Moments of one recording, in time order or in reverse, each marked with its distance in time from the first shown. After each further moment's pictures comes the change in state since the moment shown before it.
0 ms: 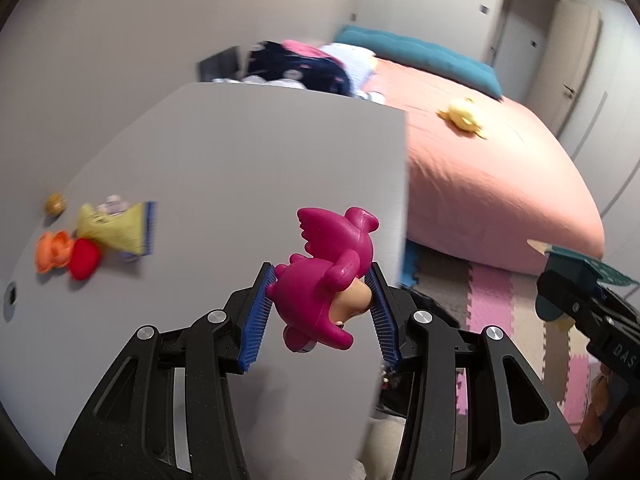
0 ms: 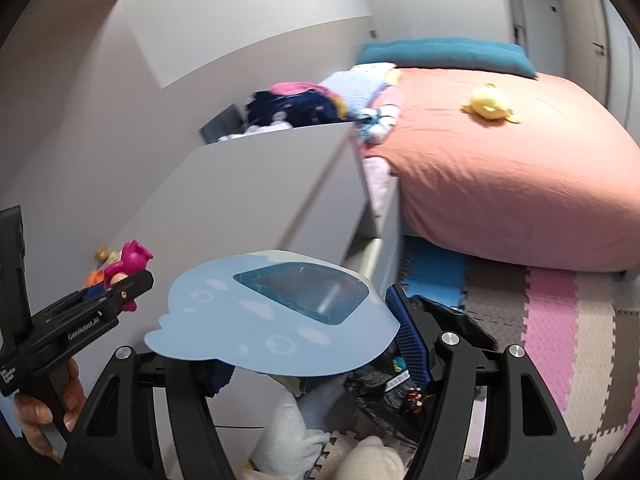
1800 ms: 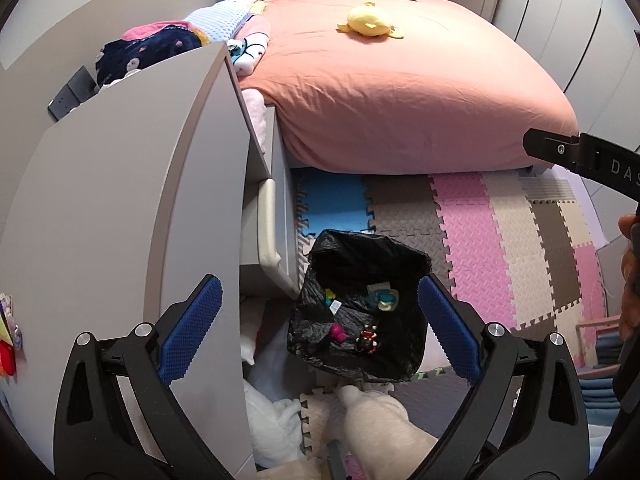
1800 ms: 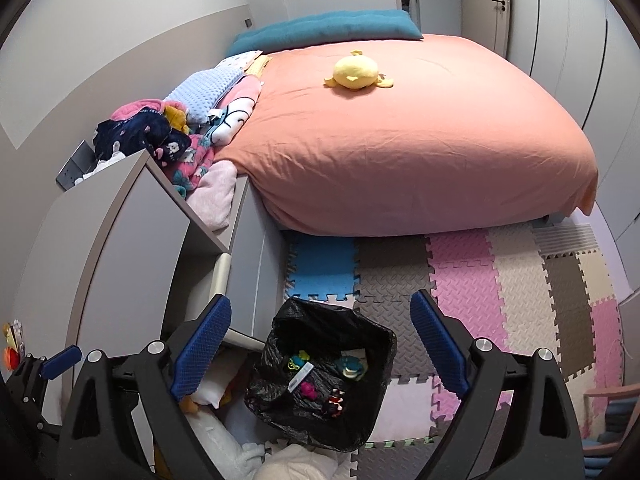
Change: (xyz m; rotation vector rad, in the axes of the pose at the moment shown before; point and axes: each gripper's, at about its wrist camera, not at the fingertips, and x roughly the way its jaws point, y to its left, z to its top) left arm 0.100 -0.159 -0.002 0.350 0.202 -0.101; right arm 0.029 -0.169 0.034 0.196 0.055 -0.323
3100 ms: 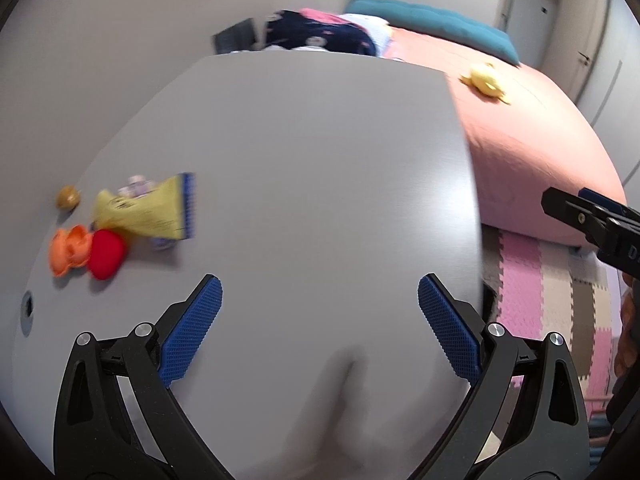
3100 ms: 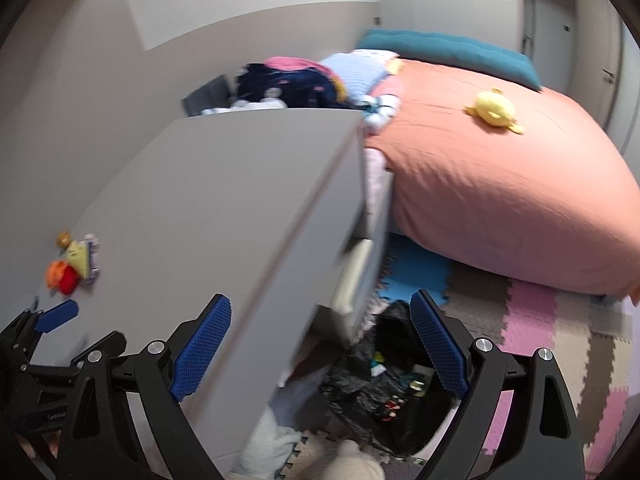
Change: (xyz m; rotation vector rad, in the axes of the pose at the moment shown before) left arm -0.085 0.194 -0.093 -0.330 -0.096 0.176; right arm -0.034 0.228 -0.050 -0.332 -0.002 0.252
